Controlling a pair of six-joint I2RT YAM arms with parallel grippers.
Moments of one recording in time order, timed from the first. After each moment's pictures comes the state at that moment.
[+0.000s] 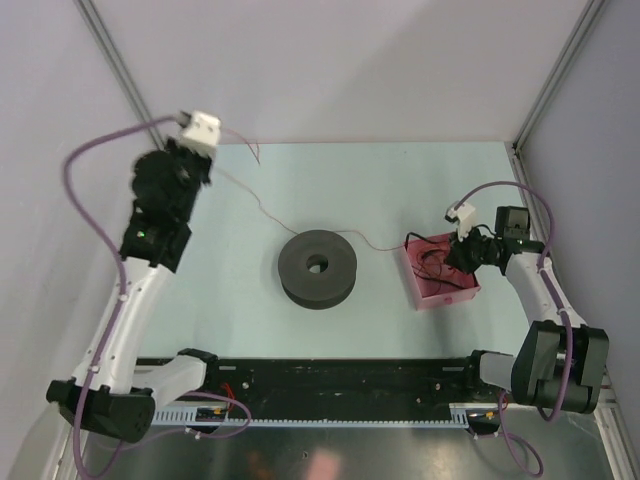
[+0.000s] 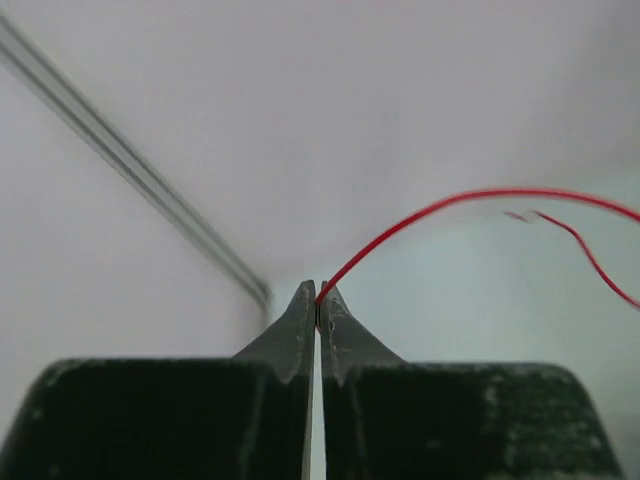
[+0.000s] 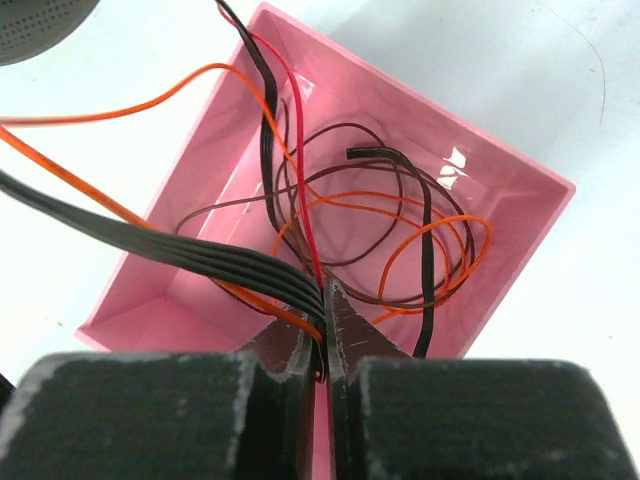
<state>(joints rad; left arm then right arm) -0.22 1.10 1.39 -0.10 -0.15 0.45 -0.14 1.24 0.80 -0.56 -0.64 -0.69</state>
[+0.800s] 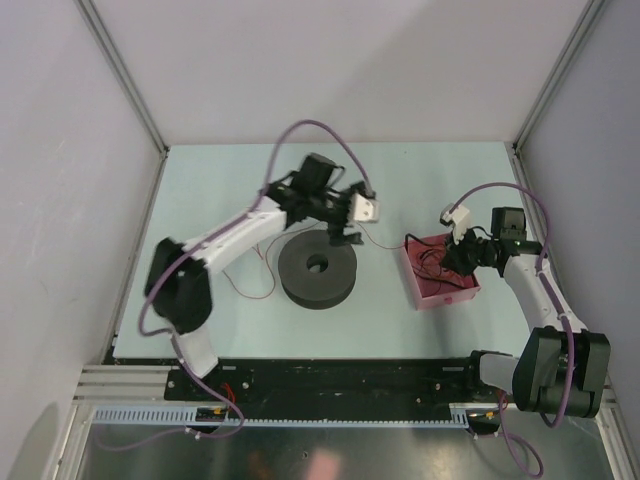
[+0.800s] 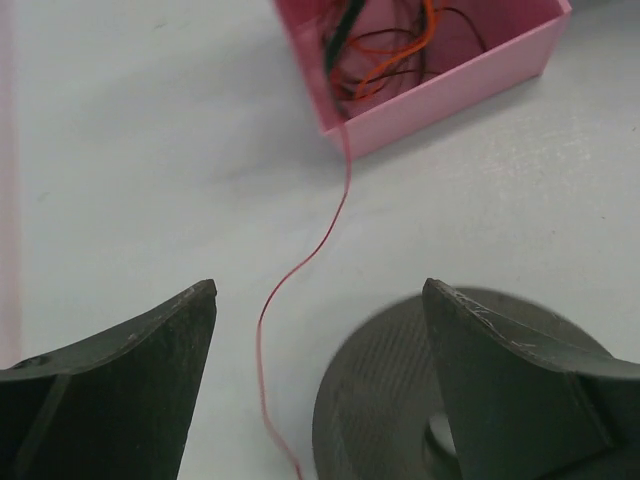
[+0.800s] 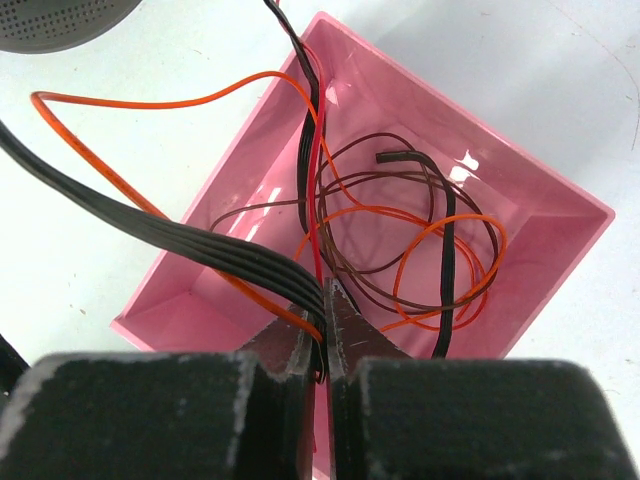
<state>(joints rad) -0.64 1.68 1.48 -0.51 0.67 0.89 -0.10 1.20 0.80 -0.59 -0.66 -0.72</state>
